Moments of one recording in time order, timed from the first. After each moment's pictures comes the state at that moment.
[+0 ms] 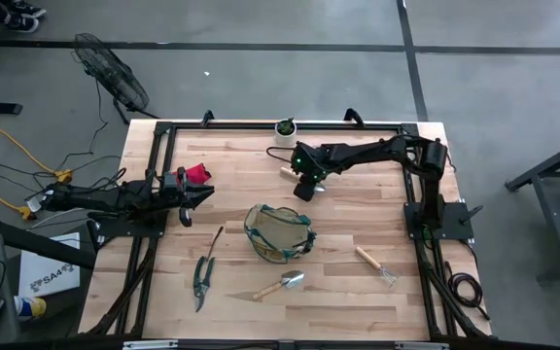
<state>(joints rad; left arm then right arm) -0.12 0.02 0.01 0.06 -0.37 -0.23 -0.35 1.98 1.19 -0.41 0.02 0.11</state>
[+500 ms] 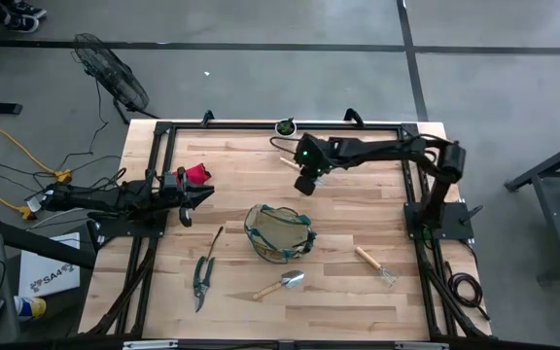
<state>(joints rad) -0.12 0.02 0.01 0.06 -0.37 -0.23 -0.35 1.78 1.19 -0.42 0.03 0.13</state>
